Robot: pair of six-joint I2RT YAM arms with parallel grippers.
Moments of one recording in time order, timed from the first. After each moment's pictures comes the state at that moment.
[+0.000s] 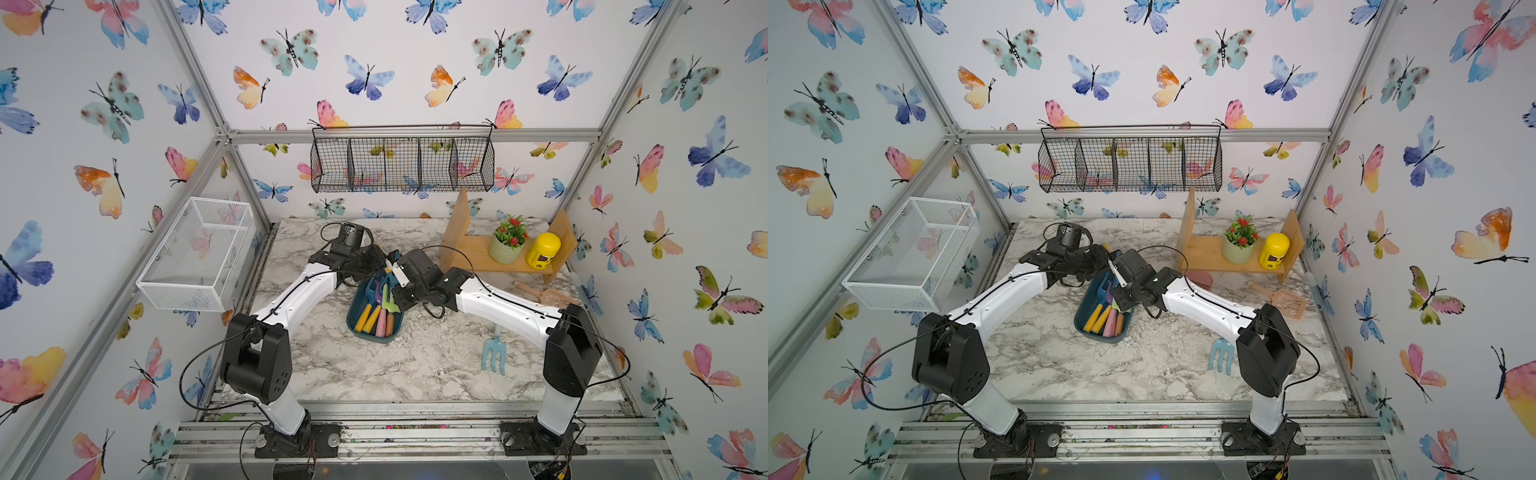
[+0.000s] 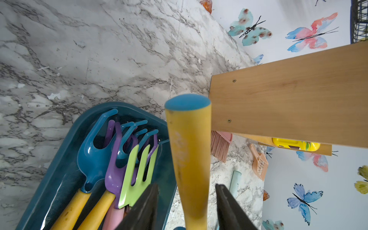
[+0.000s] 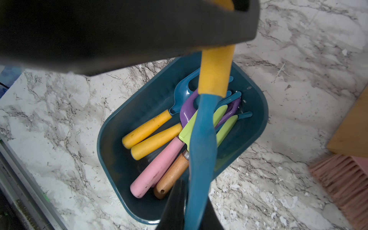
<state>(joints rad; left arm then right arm) -0.38 1.66 1.36 -0.45 0.29 -0.79 0.90 1.82 1.52 -0.57 0.03 0.20</state>
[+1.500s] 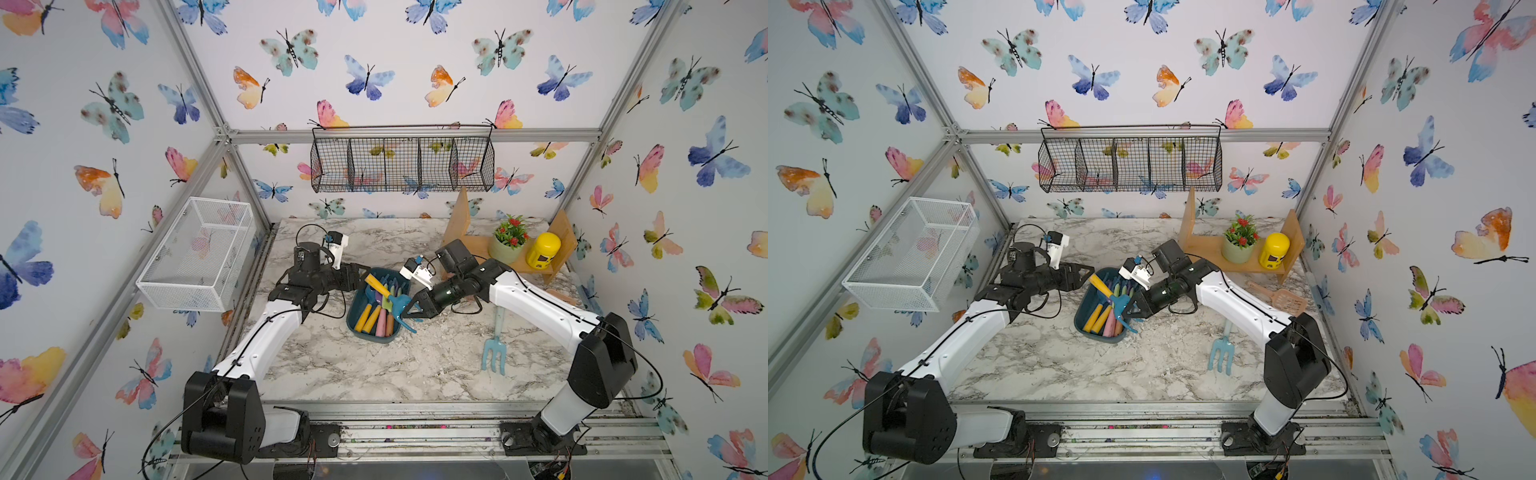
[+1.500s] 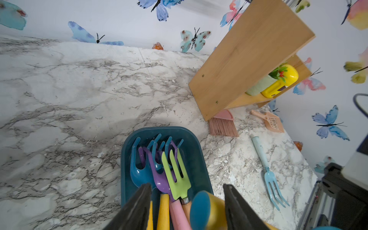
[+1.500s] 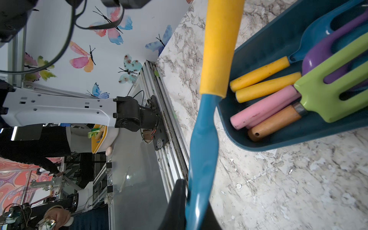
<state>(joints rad) -0.18 1.32 0.96 -0.14 0.61 -0.24 0.70 1.66 1.40 -0.72 -0.85 0.09</state>
